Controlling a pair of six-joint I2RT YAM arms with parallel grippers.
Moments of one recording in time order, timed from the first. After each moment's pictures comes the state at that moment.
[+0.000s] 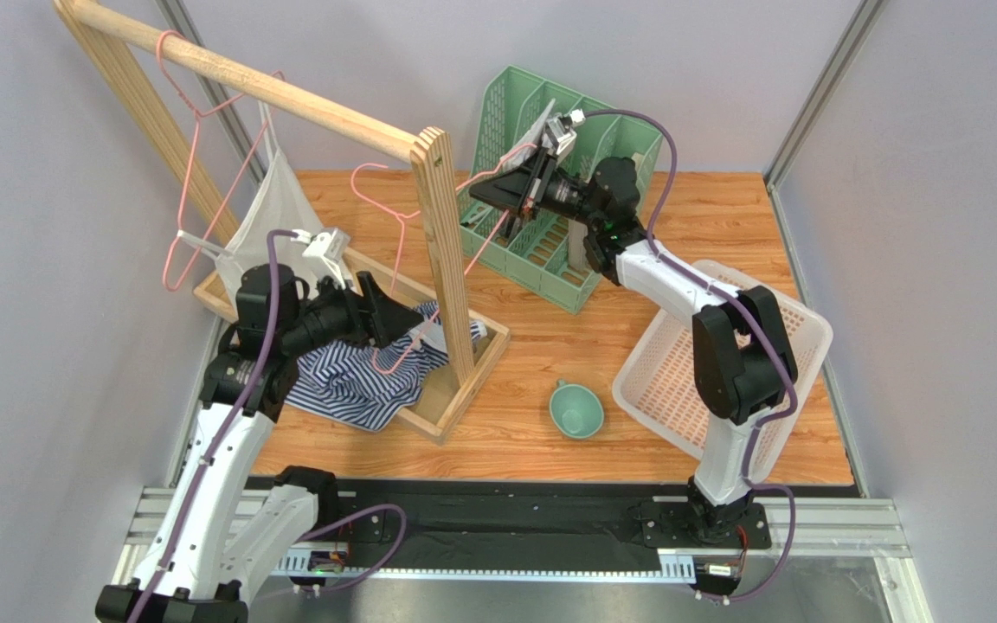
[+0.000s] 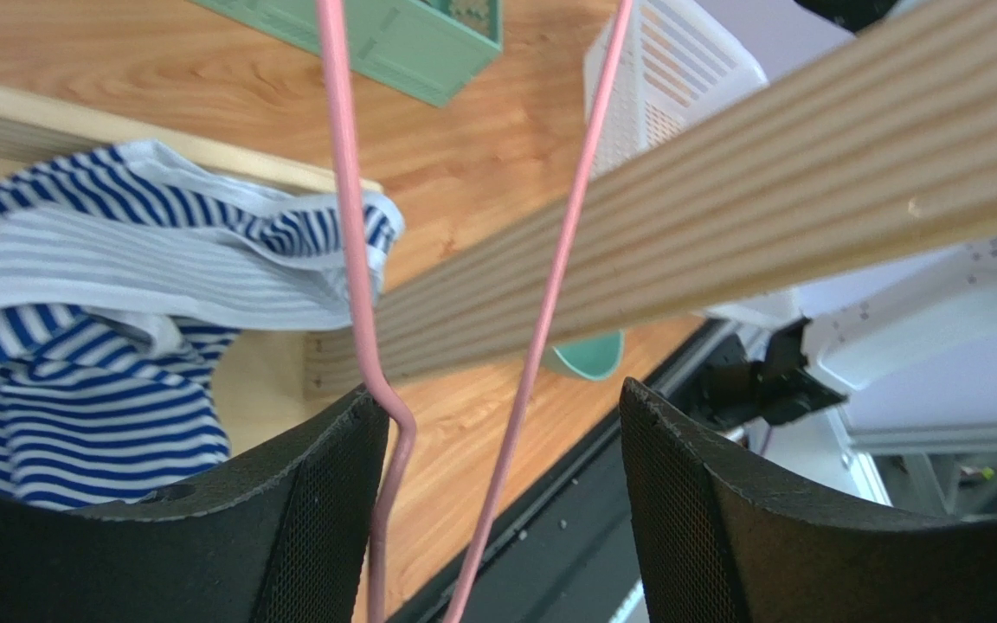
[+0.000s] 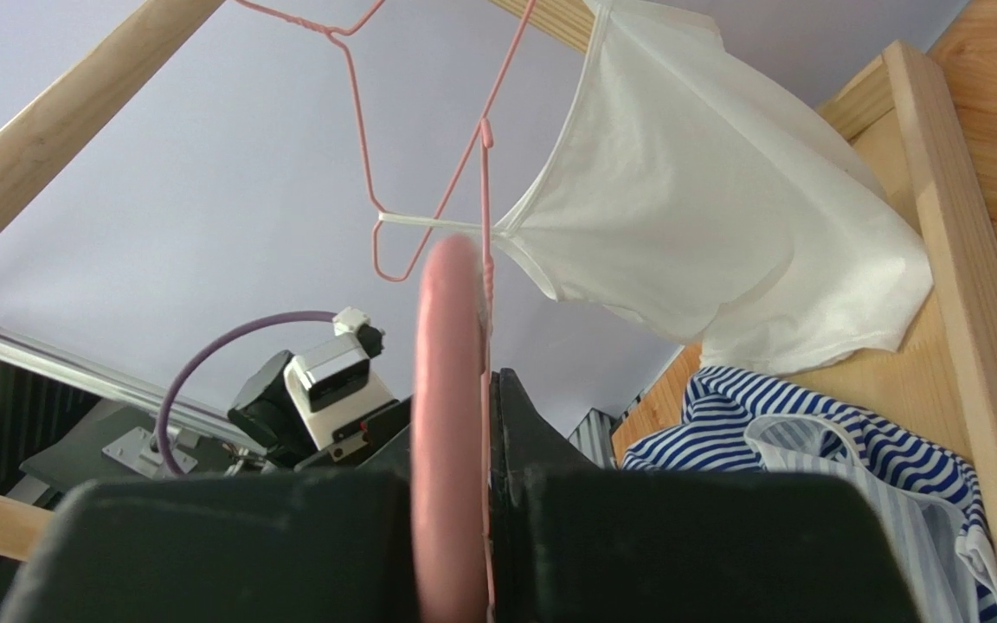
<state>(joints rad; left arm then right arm) -0.16 0.77 0.84 -0.47 0.67 -0.45 0.44 1.90 1.46 0.75 -0.79 1.33</state>
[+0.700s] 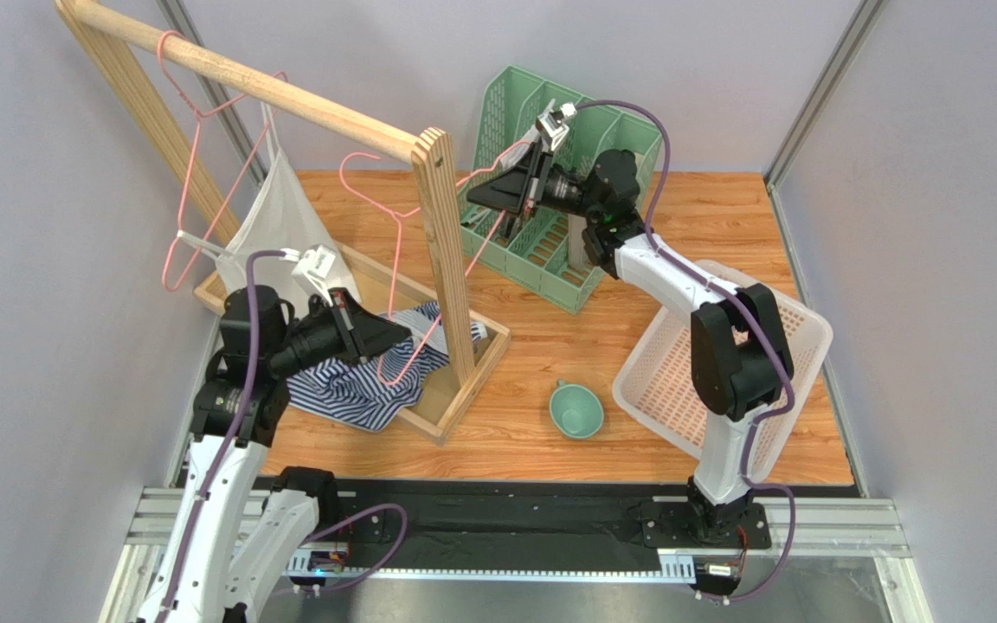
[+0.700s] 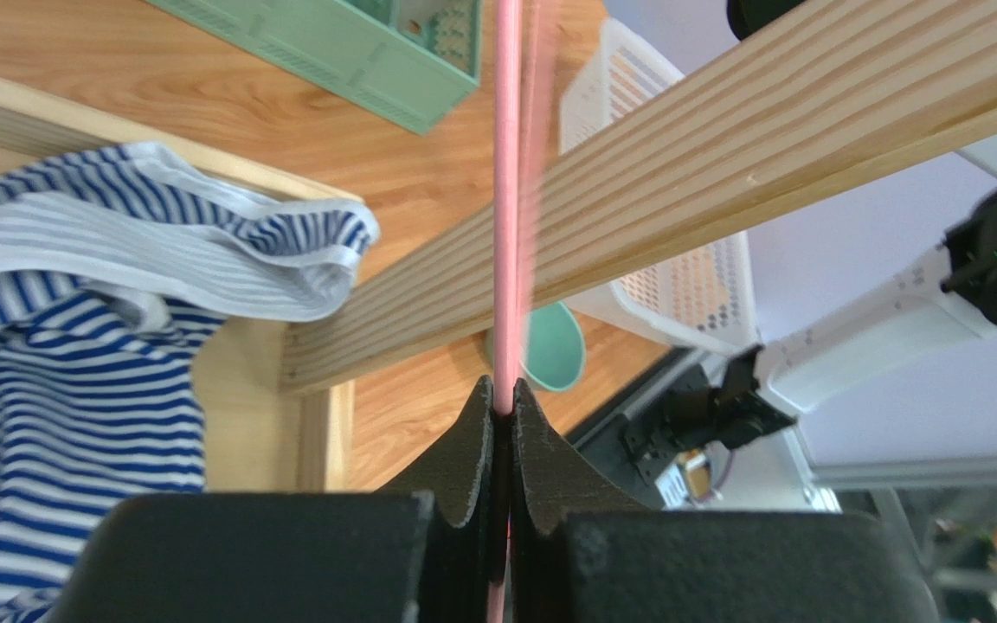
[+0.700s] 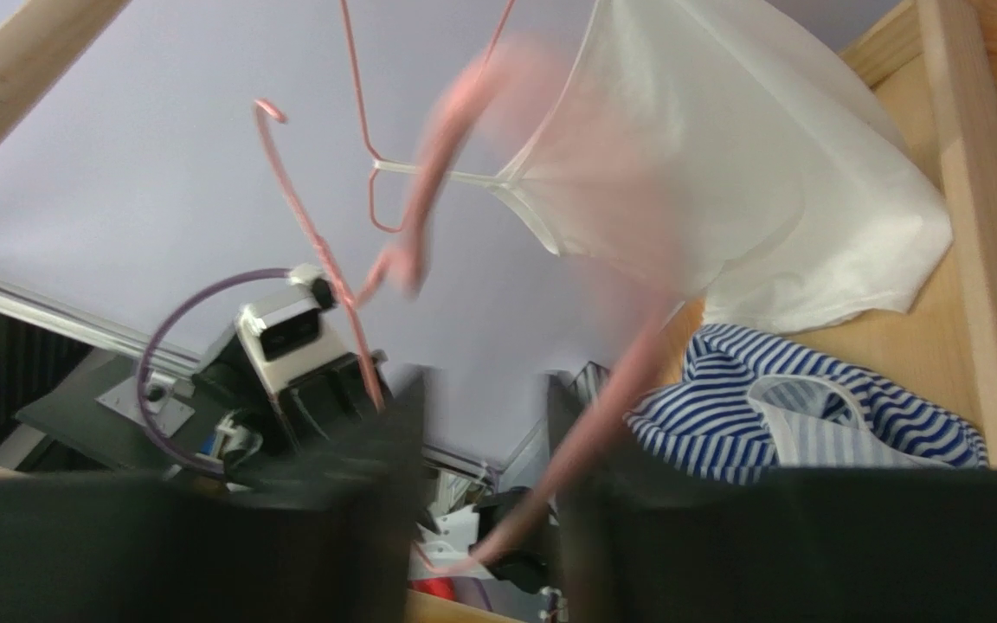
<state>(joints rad) -0.12 0.66 0.86 -0.52 0.70 -0.54 0.44 1.90 1.49 0.71 -0.88 1.30</state>
